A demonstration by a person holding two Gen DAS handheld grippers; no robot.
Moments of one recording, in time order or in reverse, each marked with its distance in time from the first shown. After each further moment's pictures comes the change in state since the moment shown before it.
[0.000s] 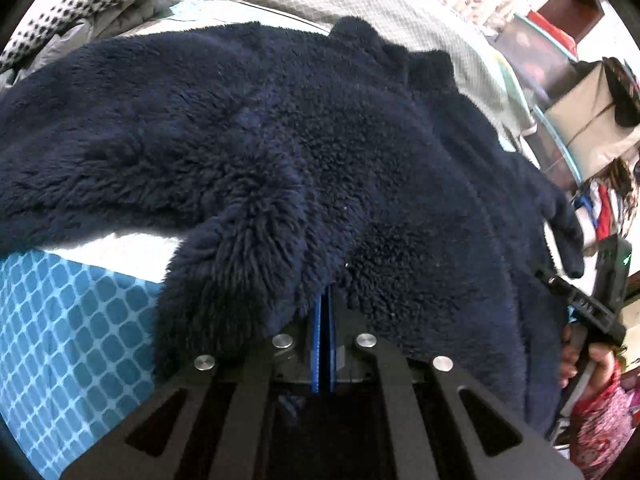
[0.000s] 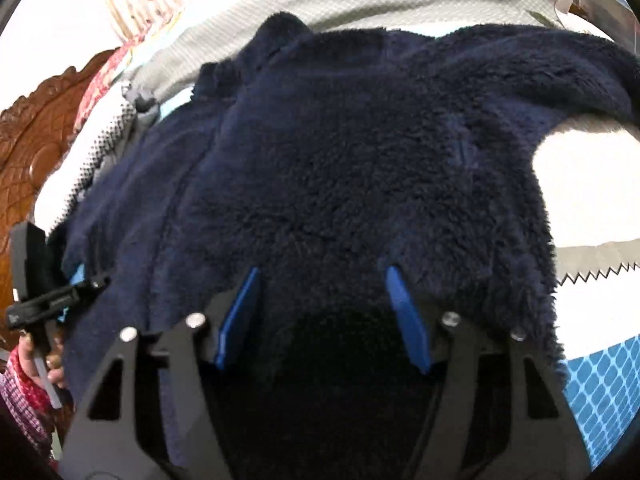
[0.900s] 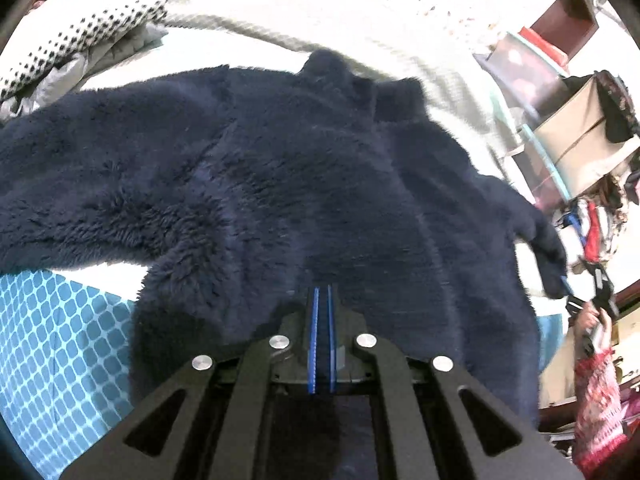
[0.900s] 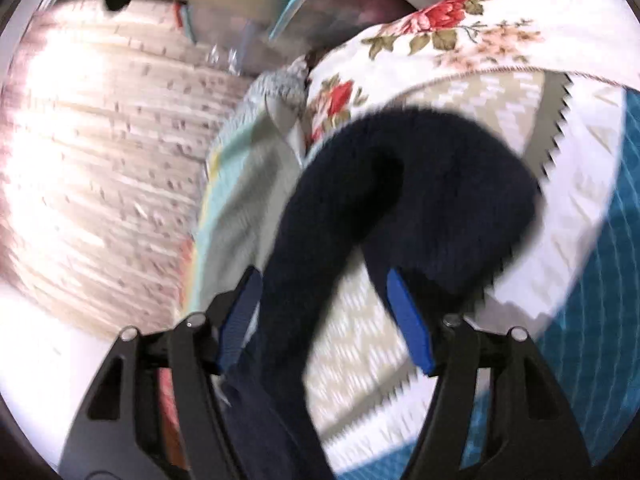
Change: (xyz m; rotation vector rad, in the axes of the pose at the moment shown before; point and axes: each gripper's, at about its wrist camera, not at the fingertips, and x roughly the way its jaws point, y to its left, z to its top) left arm -0.028 -0.040 0.017 -0.004 -0.073 -0.029; right arm -0.176 -0.334 0.000 0.954 -0.533 0.185
